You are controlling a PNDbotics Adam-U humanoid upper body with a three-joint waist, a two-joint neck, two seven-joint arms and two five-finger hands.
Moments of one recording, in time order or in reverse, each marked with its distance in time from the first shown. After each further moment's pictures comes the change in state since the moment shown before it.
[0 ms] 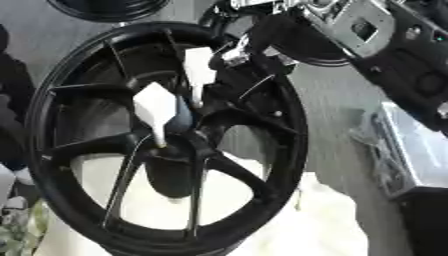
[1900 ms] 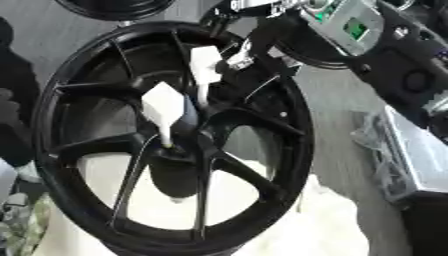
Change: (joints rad) left arm 0.009 0.001 -0.006 0.006 -0.020 0.001 -0.010; right arm -0.024 0.035 0.003 0.091 0.012 -0.059 0.030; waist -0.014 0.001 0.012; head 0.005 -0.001
